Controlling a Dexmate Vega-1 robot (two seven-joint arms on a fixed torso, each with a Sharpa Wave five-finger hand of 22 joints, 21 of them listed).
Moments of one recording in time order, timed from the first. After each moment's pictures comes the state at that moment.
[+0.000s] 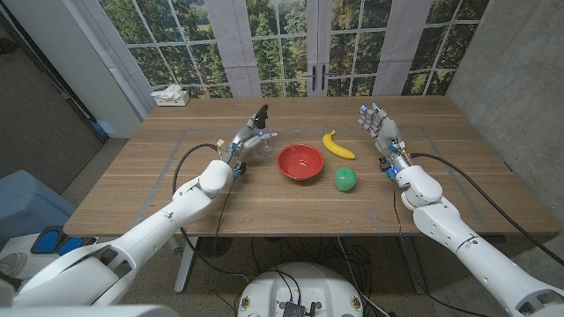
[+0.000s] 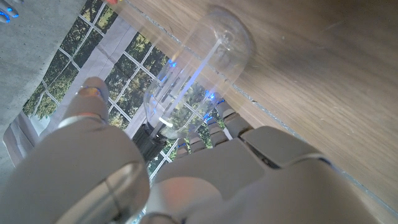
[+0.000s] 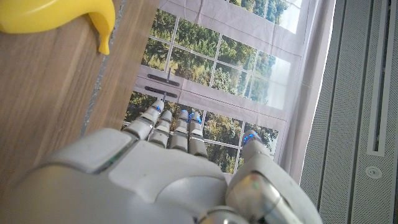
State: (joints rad) left arm 0.72 0.52 0.59 -1.24 -0.08 -0.28 0.23; left_hand 0.65 -0.10 0.29 -0.17 0.32 -0.17 -0.18 0.25 0.19 -0.01 -0.12 0.23 0.18 0.03 -0.03 0.19 0.17 0.24 -0.01 0.21 0.17; right arm -0.99 -0.55 -0.34 -1.48 0.59 0.43 0.00; right_hand 0.18 0.13 0.40 -0.05 0.18 0.26 0.03 0.19 0.18 0.20 0.03 0.21 0.21 0.05 0.01 0.22 0.33 0.19 0.02 0.20 0.17
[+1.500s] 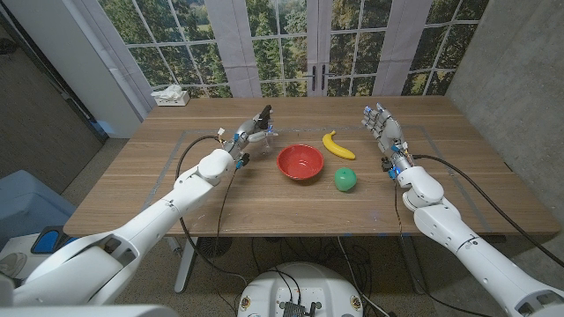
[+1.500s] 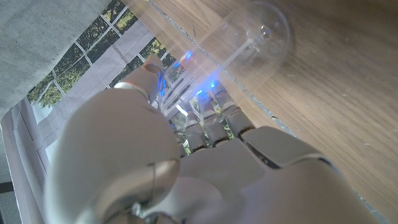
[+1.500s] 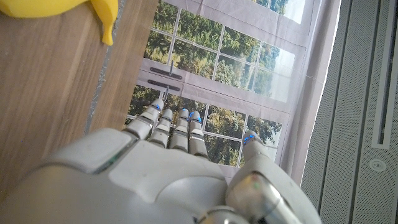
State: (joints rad) left arm 0.68 0.51 0.58 -1.28 -0.23 -0.21 0.07; left_hand 1.14 0.08 0.50 -0.19 0.19 0.16 -0.21 0.34 0.20 0.39 -0.13 0.28 0.22 0.51 0.00 0.30 0.21 0.42 0.00 0.29 0.20; right arm -0.99 -0.55 -0.33 -1.47 0.61 0.43 -0.01; right_hand 0.17 0.15 0.40 -0.05 0.18 0.27 0.03 0.19 0.18 0.22 0.04 0.21 0.21 0.07 0.01 0.23 0.33 0.20 0.02 0.20 0.17
